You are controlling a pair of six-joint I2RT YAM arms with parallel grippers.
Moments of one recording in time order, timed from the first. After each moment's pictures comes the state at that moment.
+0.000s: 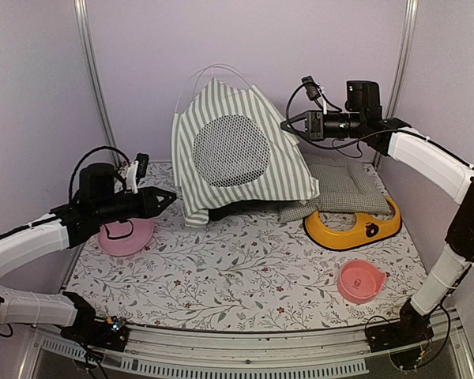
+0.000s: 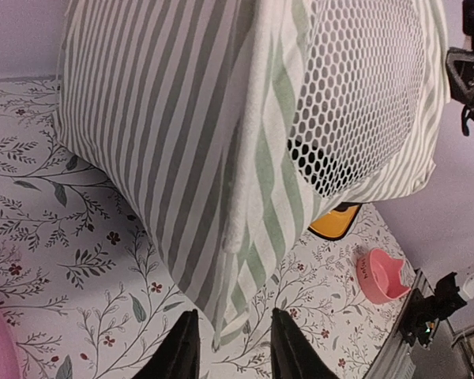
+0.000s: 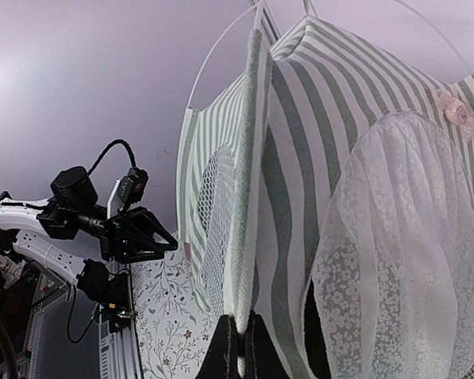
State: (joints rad) left arm -0.47 1.05 0.67 0.03 0.31 -0.46; right arm 0.43 1.66 1.60 -0.19 -0.81 0.23
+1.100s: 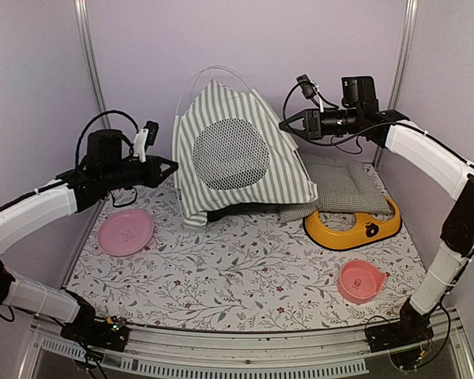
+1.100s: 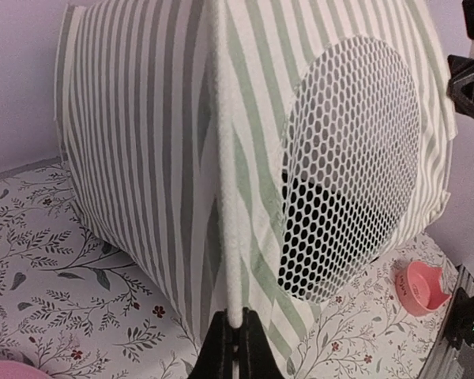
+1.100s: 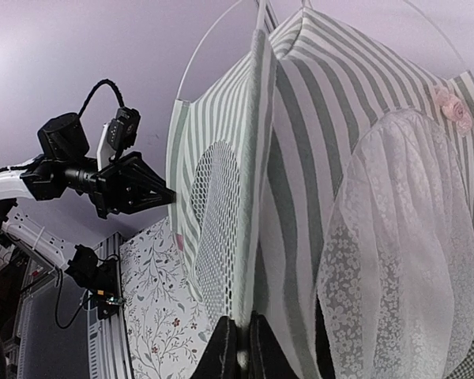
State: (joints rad) left arm -0.44 1.26 0.99 -0.07 0.29 -0.23; right arm 0.44 1.71 1.71 -0.34 -0.81 0.12
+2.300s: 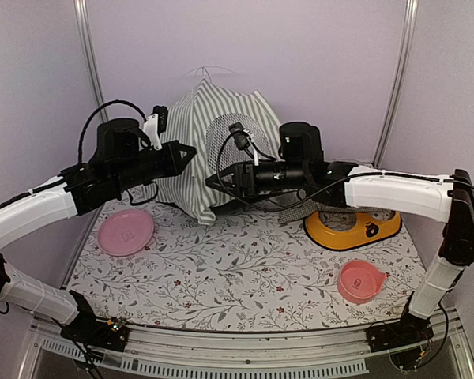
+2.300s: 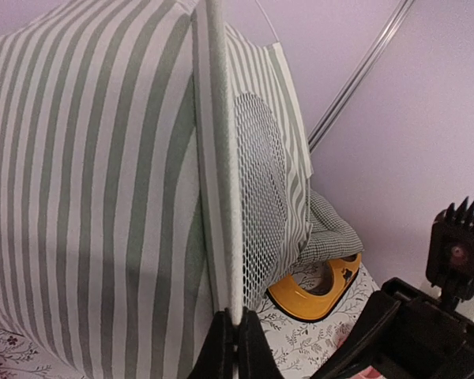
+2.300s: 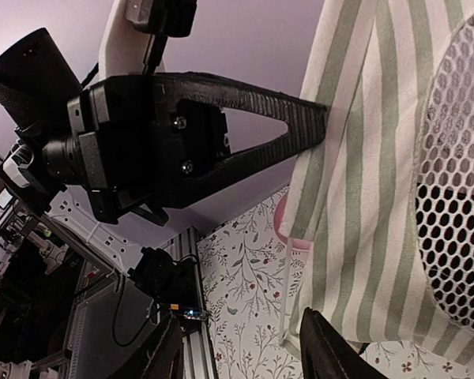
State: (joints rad) left arm -0.75 1.25 1.12 -0.09 -0.12 -0.51; right arm 0.89 1.70 1.40 0.12 -0.53 0.43
